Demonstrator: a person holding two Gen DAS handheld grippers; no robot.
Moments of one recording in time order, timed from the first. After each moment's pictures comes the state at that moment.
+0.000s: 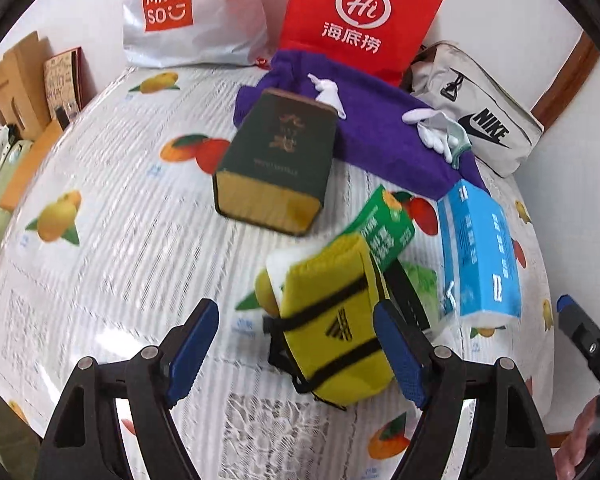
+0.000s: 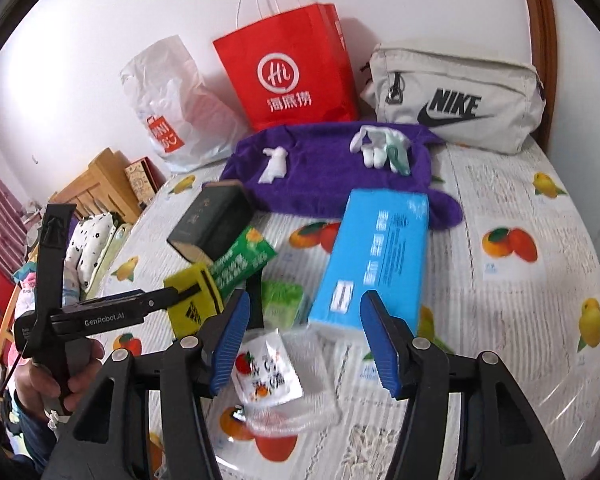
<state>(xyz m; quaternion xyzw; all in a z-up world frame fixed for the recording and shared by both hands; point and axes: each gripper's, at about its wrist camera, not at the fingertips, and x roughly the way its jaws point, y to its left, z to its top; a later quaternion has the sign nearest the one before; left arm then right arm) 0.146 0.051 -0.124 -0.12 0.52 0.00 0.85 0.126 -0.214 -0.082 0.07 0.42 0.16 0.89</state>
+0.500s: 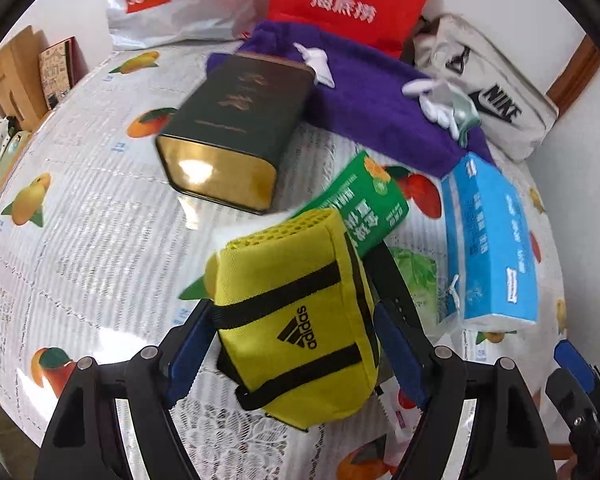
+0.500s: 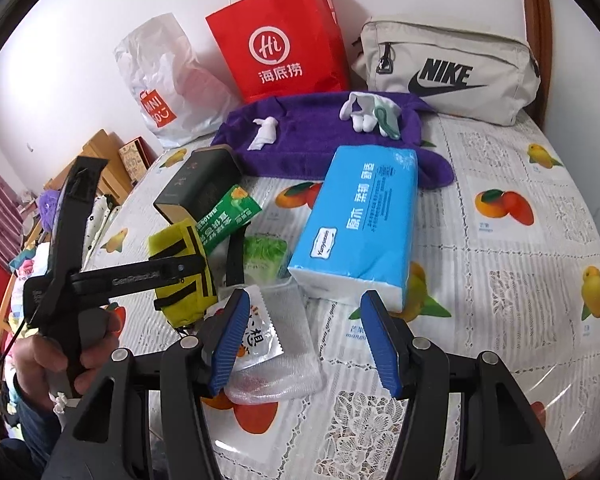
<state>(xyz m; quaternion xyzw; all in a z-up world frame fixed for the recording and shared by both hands) 0.163 0.008 -0.154 -0.11 0.54 0.01 0.83 0.111 -0.222 -0.110 0.06 0.44 0.15 0.88</state>
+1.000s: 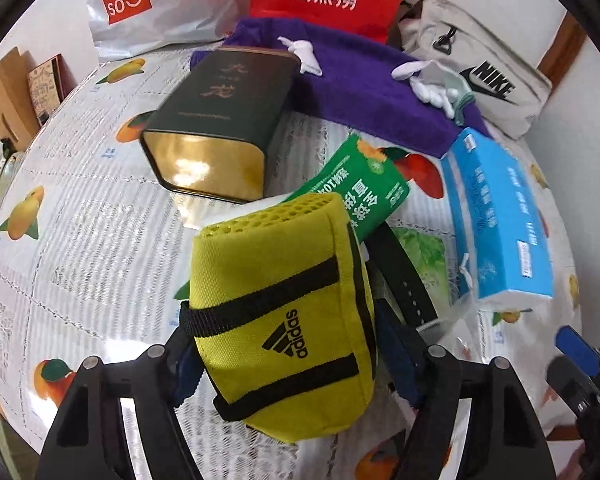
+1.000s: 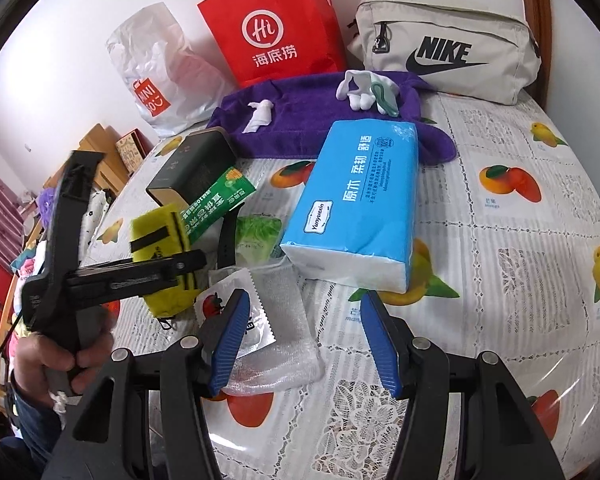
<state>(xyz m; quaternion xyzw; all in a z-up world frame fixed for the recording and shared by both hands) 0.155 0.008 -0.157 -0.08 0.53 0.00 0.84 0.112 -0.222 -0.127 0.07 0.46 0.15 0.87</state>
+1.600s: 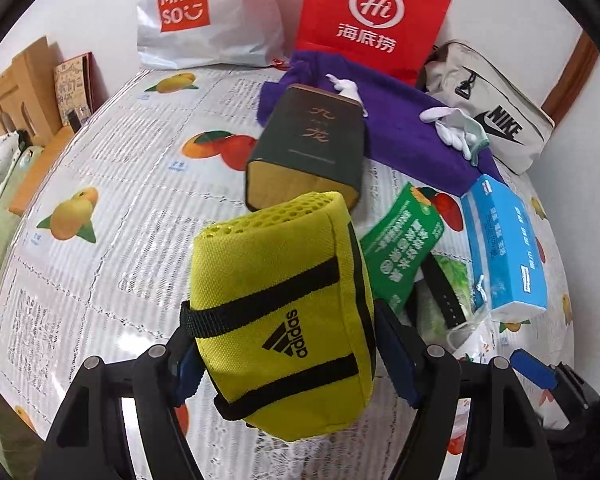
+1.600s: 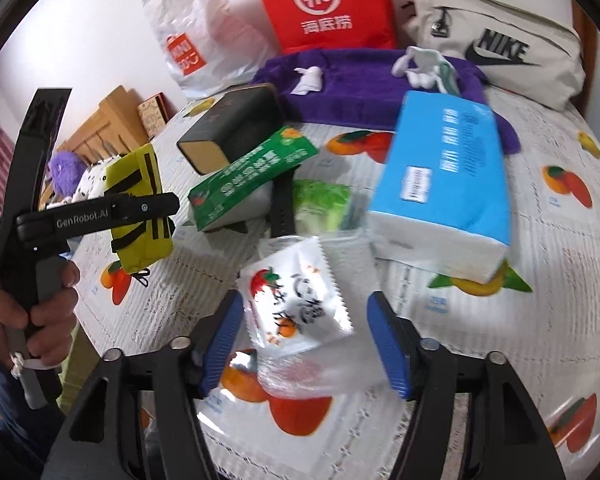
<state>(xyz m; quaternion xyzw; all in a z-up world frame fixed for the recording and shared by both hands) 0.140 0.071 -0.138 -0.10 0.50 0.01 0.86 0.109 -0.162 -0.152 0.03 0.48 0.20 0.86</state>
